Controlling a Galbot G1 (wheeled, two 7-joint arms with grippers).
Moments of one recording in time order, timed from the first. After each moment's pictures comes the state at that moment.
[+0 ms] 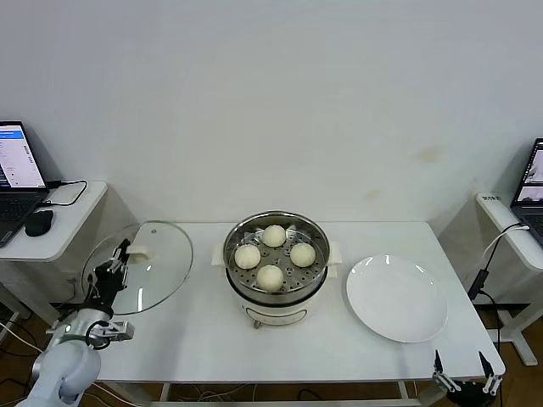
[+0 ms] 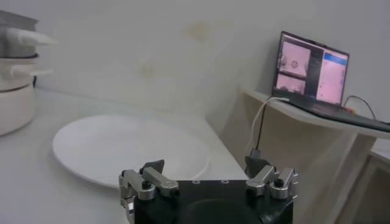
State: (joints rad) left arm 1.29 -0.97 -0.59 -1.78 0.94 0.03 -0.12; right arm -1.77 1.57 0.98 1.91 0.03 0.20 -0.15
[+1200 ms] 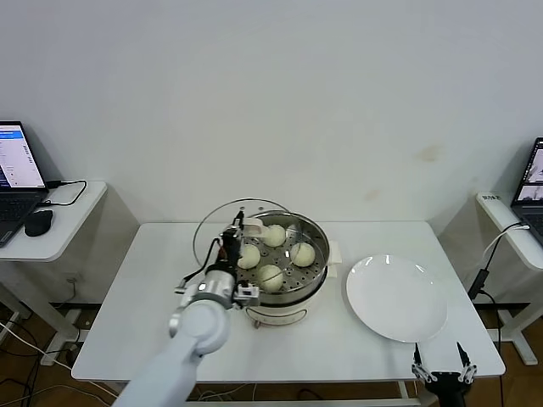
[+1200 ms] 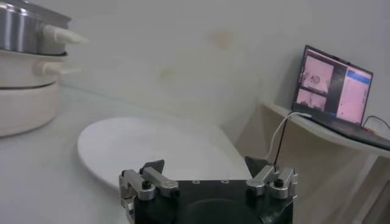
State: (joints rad) left arm 0.88 -1.25 -0.01 -1.83 1.25 0.42 0.19; right arm -1.71 1.58 0.90 1.88 -0.13 0.19 -0.08
